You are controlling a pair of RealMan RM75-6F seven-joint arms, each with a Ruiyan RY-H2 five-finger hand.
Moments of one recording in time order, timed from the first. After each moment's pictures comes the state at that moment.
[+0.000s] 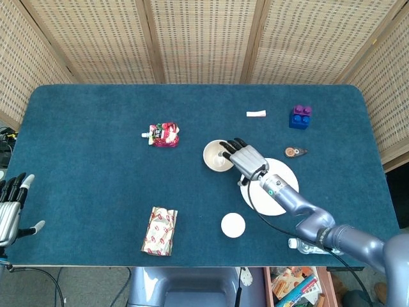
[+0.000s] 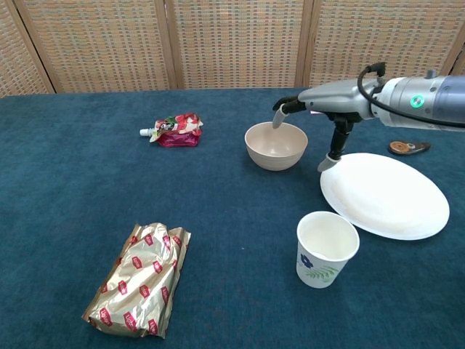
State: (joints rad) left arm -0.10 -1.12 -0.07 -1.65 1.37 1.39 0.19; right arm 0.92 -1.51 0.23 -1.18 -1.42 0.62 -0.03
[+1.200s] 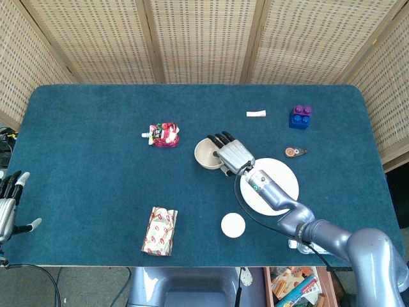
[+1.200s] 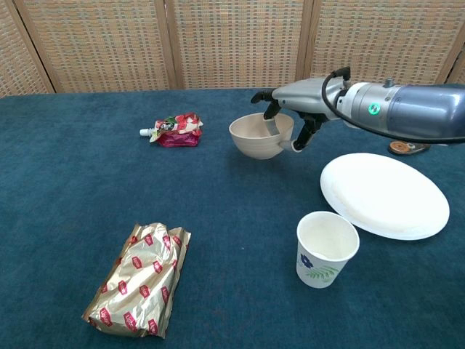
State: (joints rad) left arm -0.12 -1.10 -0.07 -1.64 1.33 1.36 0.14; right arm 1.00 -1.65 0.20 -1.00 -1.40 0.72 -0.01
